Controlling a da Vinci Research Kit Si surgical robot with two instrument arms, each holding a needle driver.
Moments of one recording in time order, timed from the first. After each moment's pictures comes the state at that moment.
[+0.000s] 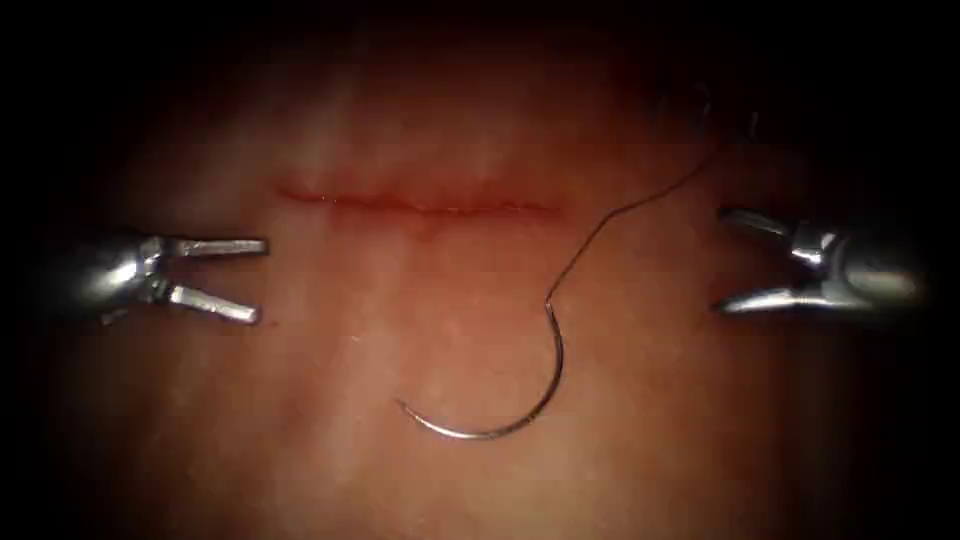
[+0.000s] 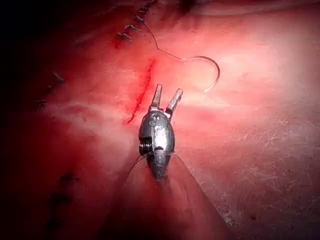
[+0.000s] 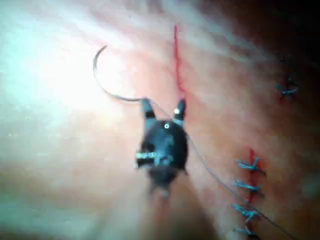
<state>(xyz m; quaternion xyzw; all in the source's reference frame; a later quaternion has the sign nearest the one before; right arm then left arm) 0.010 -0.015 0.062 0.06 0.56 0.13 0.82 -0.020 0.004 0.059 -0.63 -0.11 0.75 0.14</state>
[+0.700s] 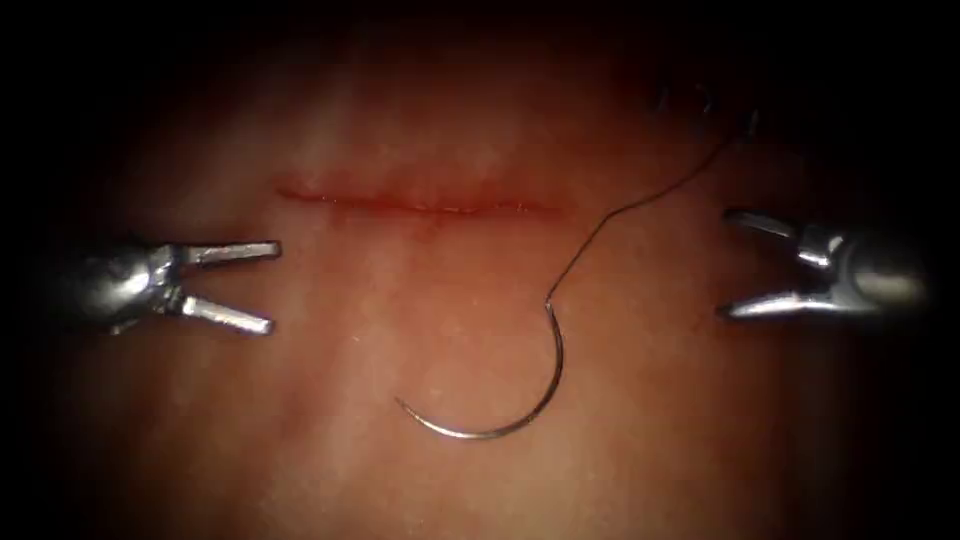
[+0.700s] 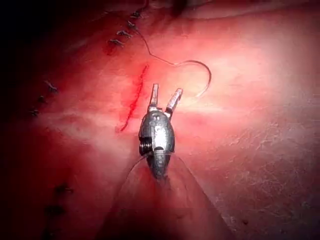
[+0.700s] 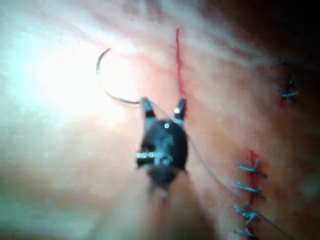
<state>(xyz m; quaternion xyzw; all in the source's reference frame) 0.010 -0.015 0.061 0.06 0.56 0.13 0.82 -0.022 0.002 0.058 -0.61 -0.11 0.77 0.13</state>
